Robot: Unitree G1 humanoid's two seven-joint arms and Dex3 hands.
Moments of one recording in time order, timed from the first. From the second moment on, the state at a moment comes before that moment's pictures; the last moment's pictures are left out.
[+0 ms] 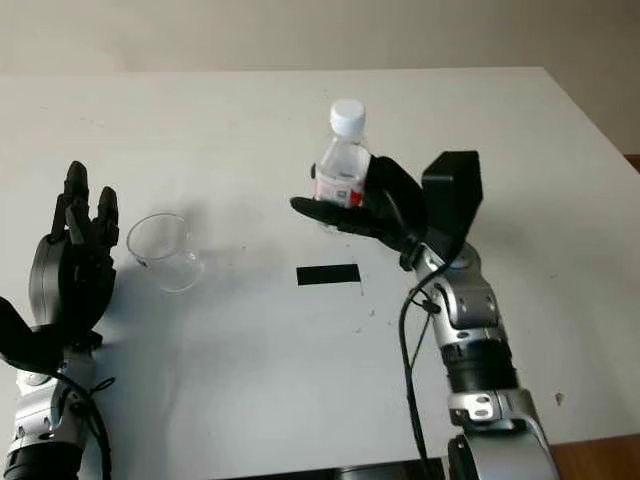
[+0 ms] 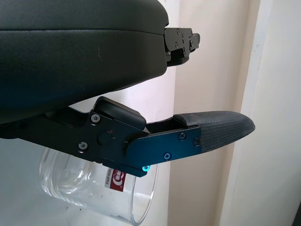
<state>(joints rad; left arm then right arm) -0.21 0.21 0.33 0.28 -0.32 -0.26 -0.24 -0.56 -0.25 -0.04 0.26 0.22 0.29 0.47</state>
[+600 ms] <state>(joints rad) -0.21 0.21 0.33 0.27 -0.32 -0.25 -0.26 -0.47 -0.24 -0.04 0.19 0.22 0.38 0.42</state>
